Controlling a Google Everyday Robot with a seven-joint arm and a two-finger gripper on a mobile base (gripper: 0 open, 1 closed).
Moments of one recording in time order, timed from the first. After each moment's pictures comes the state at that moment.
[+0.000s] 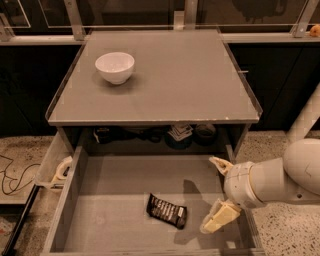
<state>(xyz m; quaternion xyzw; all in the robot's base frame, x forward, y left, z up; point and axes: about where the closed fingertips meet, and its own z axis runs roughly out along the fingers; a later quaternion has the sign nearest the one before) 0.405 -0.140 0.716 -0.56 0.75 0.15 0.31</state>
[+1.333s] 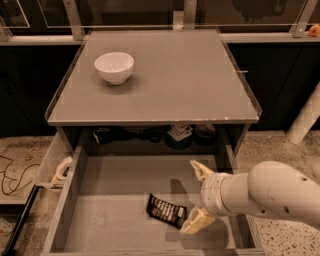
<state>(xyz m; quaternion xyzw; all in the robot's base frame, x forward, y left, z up) 0.419 -0.097 0.681 -0.60 0.72 0.09 0.35</state>
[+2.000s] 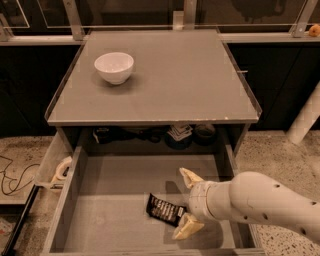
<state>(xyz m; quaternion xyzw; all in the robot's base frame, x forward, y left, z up) 0.418 -0.074 0.643 -0.62 0.70 0.08 0.34</state>
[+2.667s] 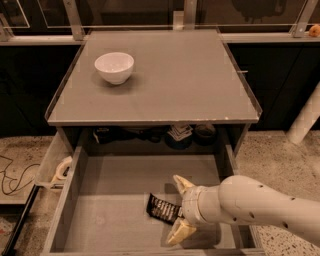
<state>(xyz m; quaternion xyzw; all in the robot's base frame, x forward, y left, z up) 0.415 -0.056 0.611 -0.62 0.71 0.11 0.32</state>
